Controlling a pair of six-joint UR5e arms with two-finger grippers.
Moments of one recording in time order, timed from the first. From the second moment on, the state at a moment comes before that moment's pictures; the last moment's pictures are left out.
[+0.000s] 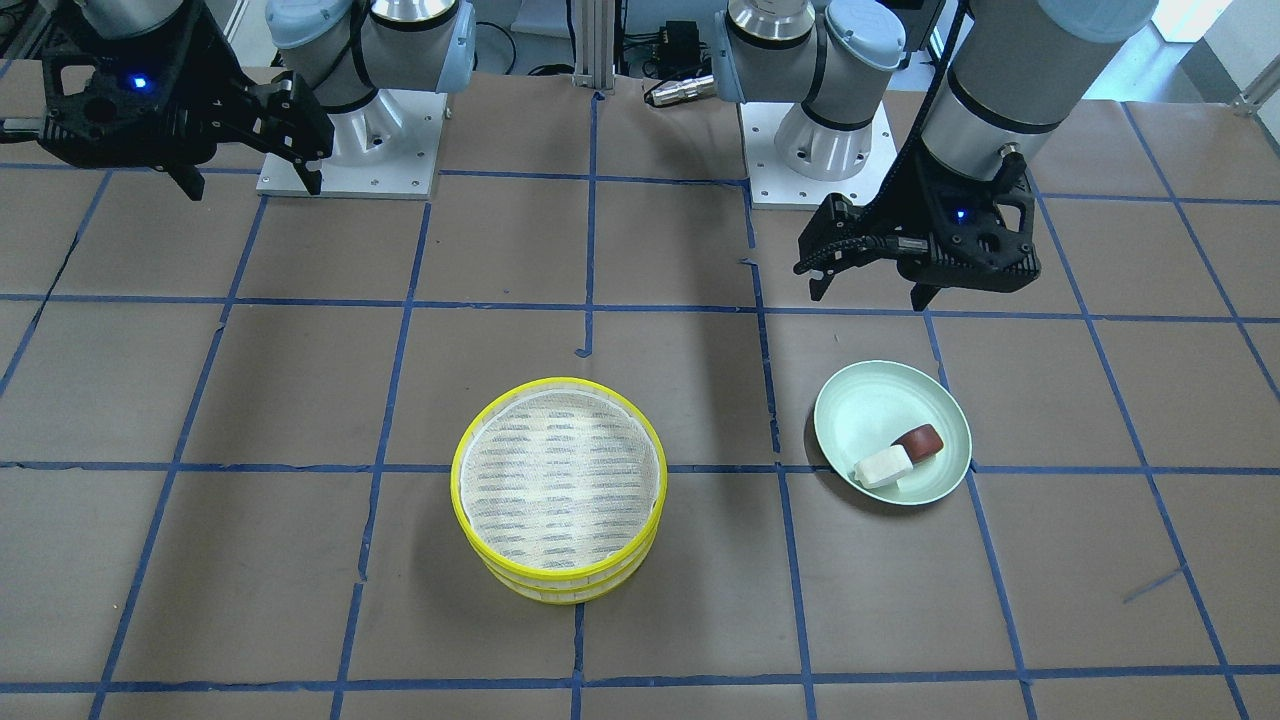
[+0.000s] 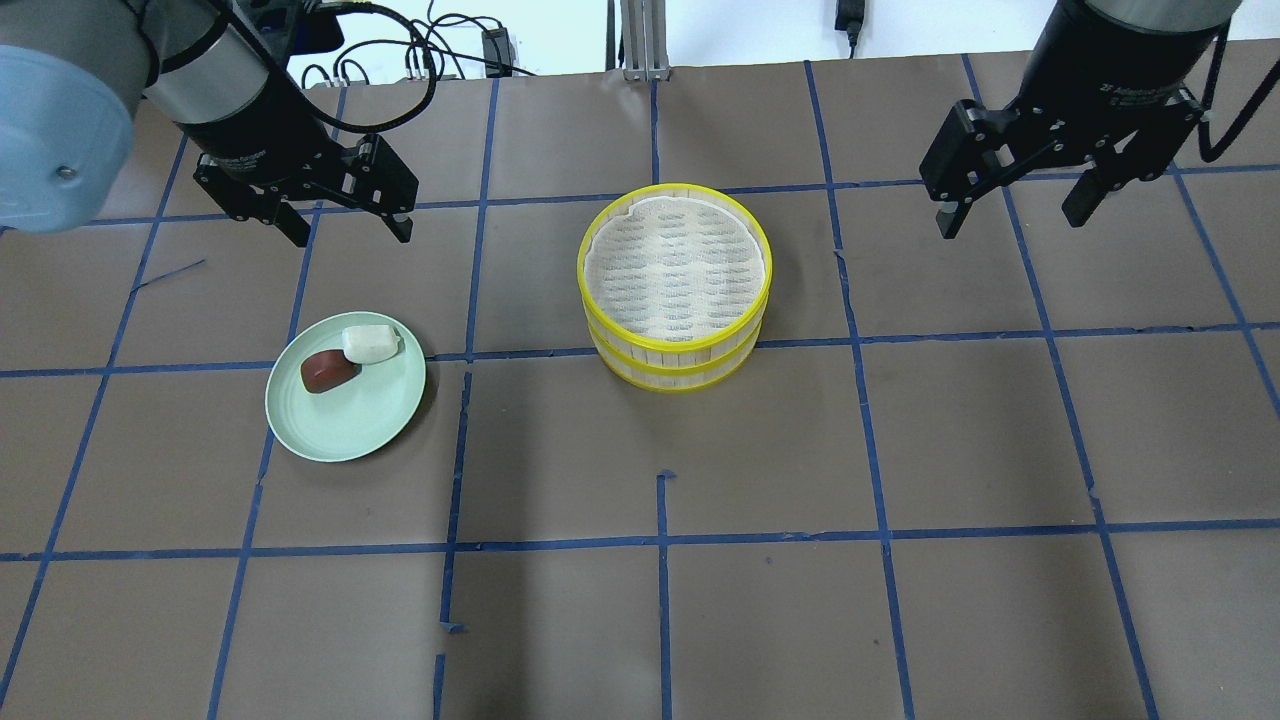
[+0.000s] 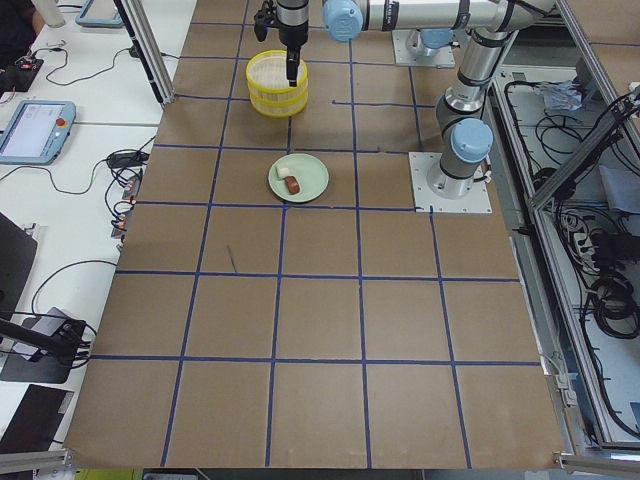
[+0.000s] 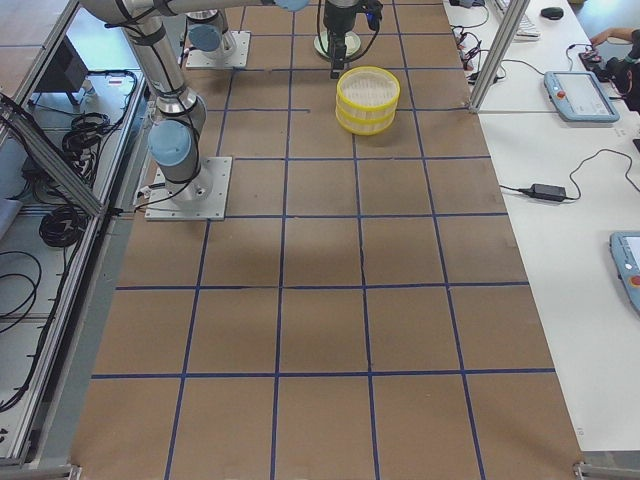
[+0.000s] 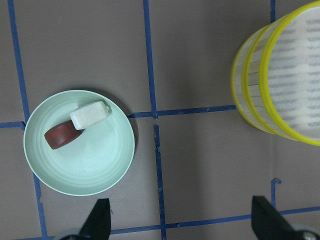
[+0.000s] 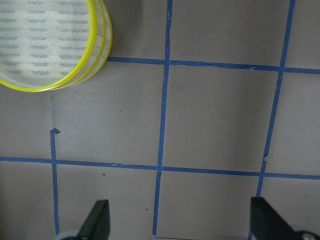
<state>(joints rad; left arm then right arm) -1.53 -1.61 -1.58 -1.51 1.50 0.09 1.52 -1.59 1.46 -1.35 -1.56 -0.12</state>
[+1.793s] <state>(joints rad) -1.38 -1.85 -1.84 -1.14 1.60 0.34 1.52 -1.56 1.49 -1.51 -1.56 -0.08</state>
